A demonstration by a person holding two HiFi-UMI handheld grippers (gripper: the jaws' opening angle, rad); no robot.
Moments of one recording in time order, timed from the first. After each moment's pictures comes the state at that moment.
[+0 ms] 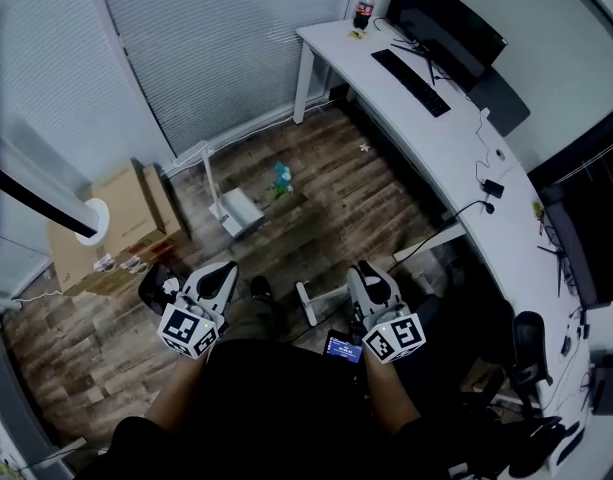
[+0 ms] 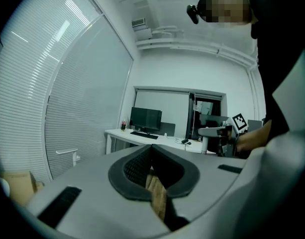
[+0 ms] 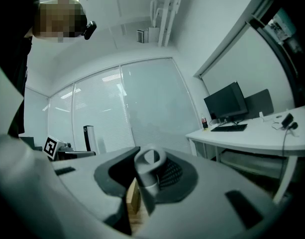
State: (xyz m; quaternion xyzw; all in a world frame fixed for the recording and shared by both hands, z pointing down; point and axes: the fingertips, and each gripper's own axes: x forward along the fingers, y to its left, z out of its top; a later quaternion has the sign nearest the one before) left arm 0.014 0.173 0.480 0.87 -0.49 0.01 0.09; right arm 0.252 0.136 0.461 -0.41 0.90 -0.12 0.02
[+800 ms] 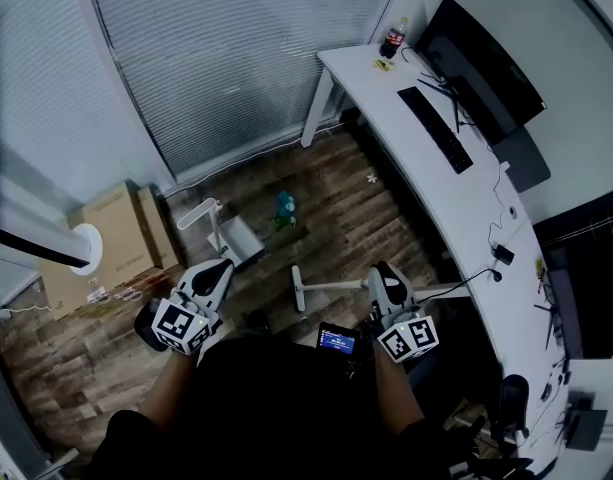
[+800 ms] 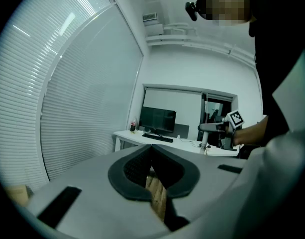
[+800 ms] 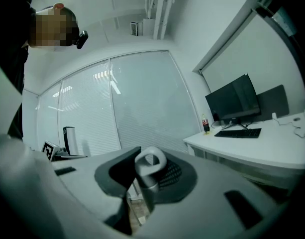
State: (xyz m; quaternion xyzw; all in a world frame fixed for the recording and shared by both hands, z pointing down) left arm -0.094 -0.019 0.486 0.86 -0.50 0.01 0.10; right arm 0.191 -0.077 0.444 -0.42 0.90 -0.12 0.01
